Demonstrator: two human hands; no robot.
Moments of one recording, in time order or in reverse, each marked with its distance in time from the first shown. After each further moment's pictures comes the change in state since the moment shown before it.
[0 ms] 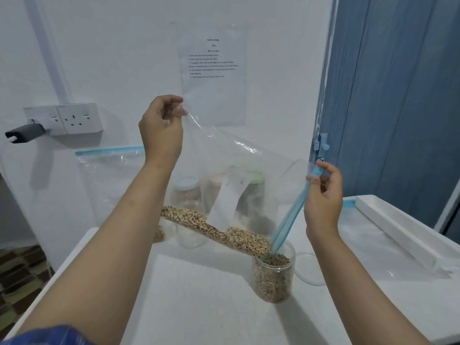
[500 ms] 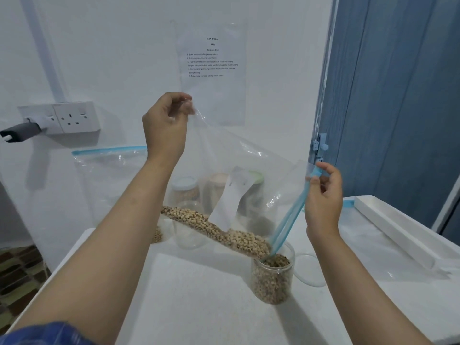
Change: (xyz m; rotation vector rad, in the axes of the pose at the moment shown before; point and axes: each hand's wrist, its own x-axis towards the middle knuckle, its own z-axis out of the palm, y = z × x) left_hand 0.001 0.004 0.005 0.014 -0.035 0.066; right_hand 0.004 0.004 0.001 -0.009 0.006 0.005
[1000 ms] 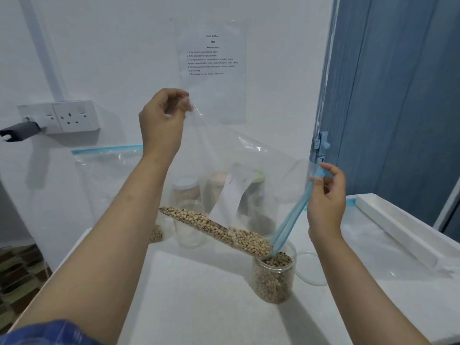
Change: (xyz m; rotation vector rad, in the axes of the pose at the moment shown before) left_hand 0.007 -0.003 -0.003 -0.018 -0.039 -0.006; right_hand -0.001 0.005 -0.002 0.010 0.018 0.000
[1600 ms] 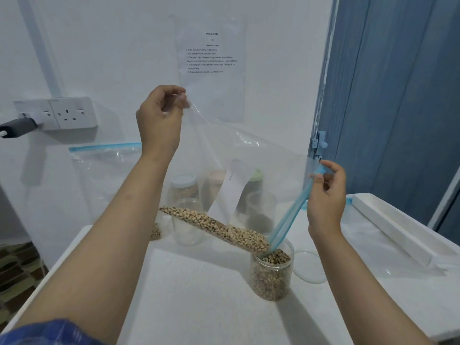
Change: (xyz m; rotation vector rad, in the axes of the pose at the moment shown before) left_hand -0.002 0.001 -0.002 -0.025 0.032 -0.005; right_hand 0.003 -0.002 -0.001 -0.032 -0.004 -0.030
